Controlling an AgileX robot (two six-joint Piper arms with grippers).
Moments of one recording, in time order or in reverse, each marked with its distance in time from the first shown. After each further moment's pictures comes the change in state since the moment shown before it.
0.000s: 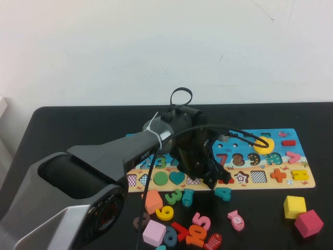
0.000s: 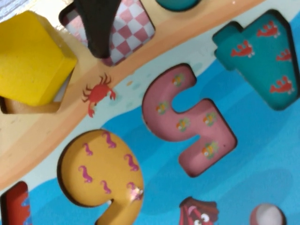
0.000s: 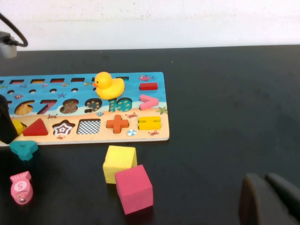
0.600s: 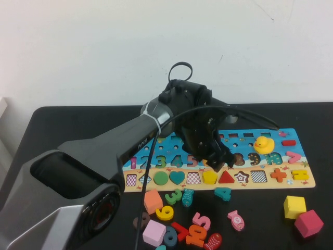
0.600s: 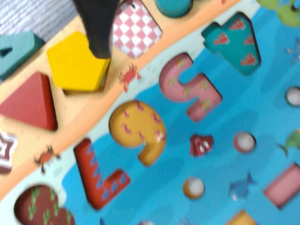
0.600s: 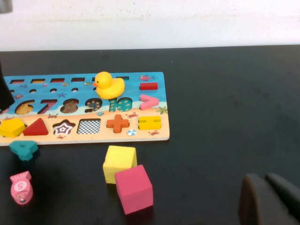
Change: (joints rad) right arm 0.000 0.000 0.000 0.000 0.000 0.000; left arm 0.000 -0.038 -0.134 0.000 0.128 0.087
